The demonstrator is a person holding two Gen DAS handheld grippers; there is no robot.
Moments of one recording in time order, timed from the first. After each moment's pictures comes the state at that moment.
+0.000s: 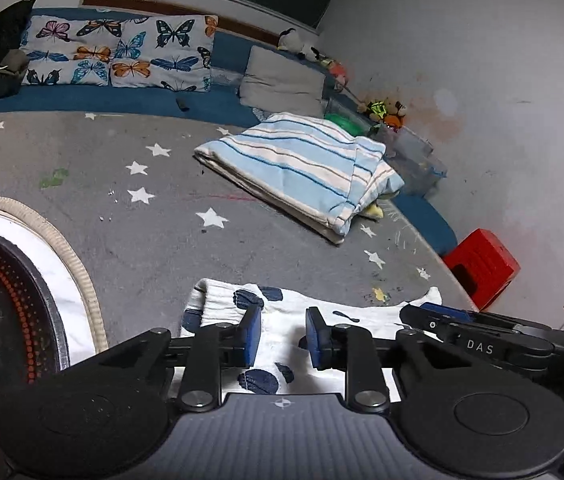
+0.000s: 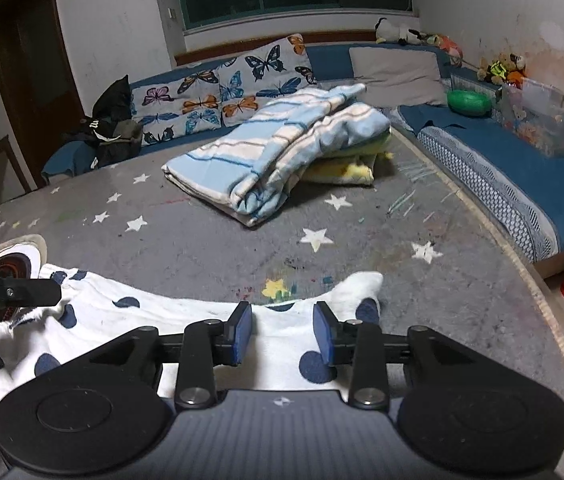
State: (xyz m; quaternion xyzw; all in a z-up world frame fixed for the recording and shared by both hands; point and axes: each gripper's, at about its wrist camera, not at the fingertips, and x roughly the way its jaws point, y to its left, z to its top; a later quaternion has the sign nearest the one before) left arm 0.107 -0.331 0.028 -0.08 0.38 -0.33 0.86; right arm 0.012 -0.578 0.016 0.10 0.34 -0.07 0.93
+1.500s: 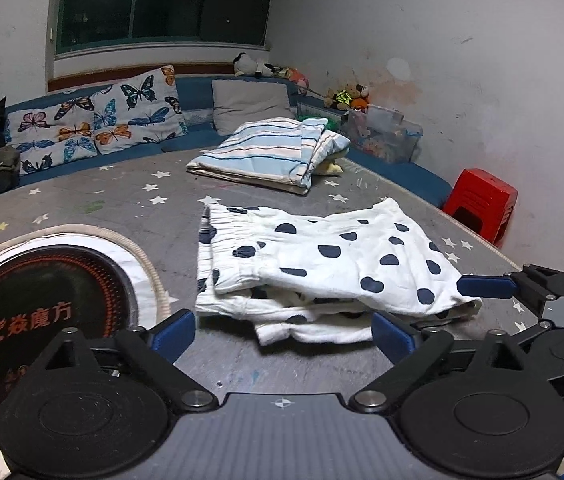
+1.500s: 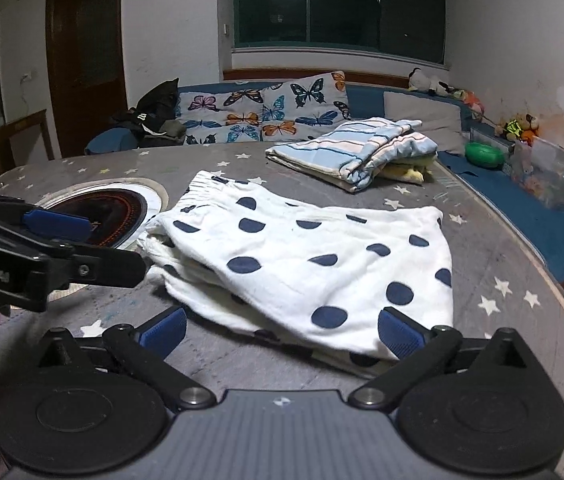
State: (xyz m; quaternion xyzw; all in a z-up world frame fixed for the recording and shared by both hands) left arm -0.025 -0.278 0.041 0.06 0.30 -0.35 0.88; right arm -0.119 -0.447 0.030 0.02 0.30 -0.05 0.95
